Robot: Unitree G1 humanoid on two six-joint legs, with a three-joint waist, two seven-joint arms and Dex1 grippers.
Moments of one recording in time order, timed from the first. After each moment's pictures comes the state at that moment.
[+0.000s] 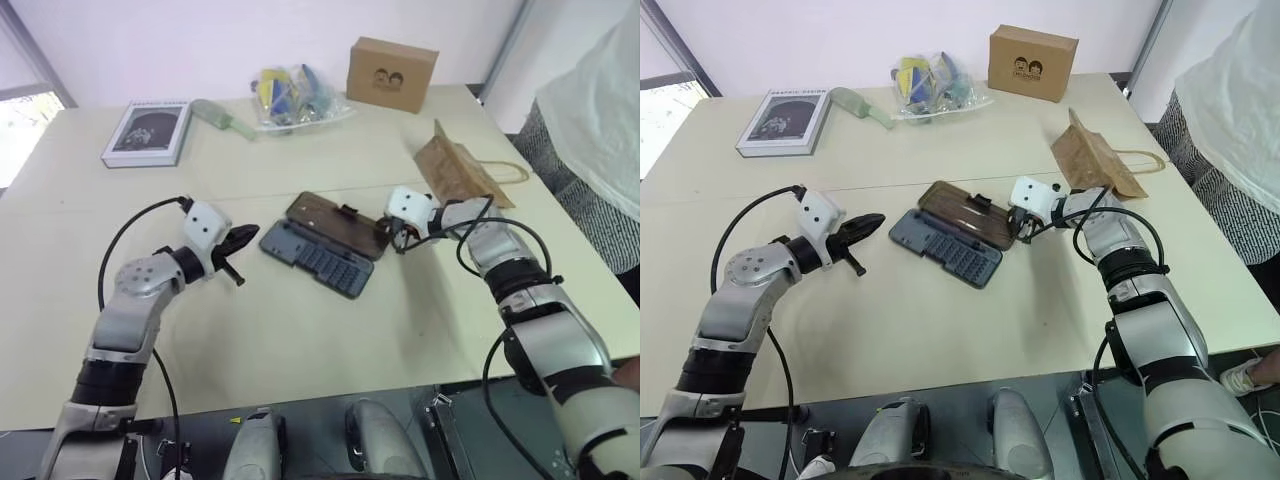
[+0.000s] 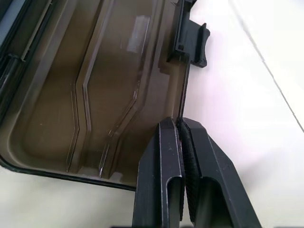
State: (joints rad) left arm -0.35 0.54 0.02 -0.03 -0.25 0.27 -0.70; right arm -0.95 -0.52 0.31 0.87 -0.20 -0.21 0.99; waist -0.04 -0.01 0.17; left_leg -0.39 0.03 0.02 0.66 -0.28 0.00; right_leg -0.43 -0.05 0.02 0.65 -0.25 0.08
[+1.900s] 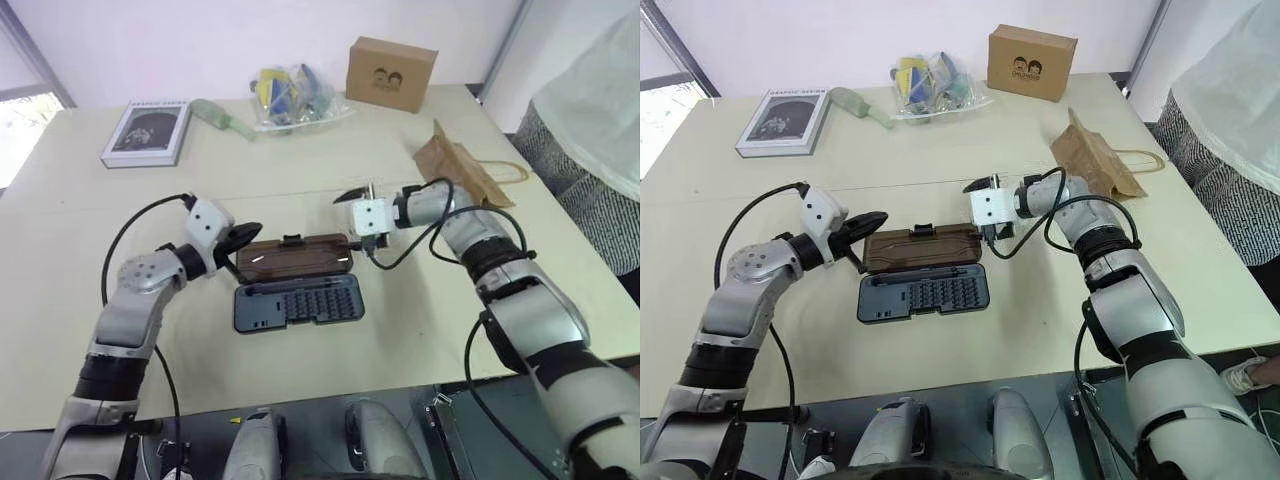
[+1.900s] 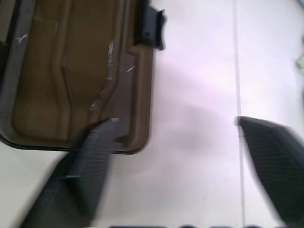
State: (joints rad) left arm -0.36 0.54 0.01 -0.02 -0.24 0.25 -0.72; right arm -1.10 -0.44 0.37 1.02 -0.33 -0.56 0.98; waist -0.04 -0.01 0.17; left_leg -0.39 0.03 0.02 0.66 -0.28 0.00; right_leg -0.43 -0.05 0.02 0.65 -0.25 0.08
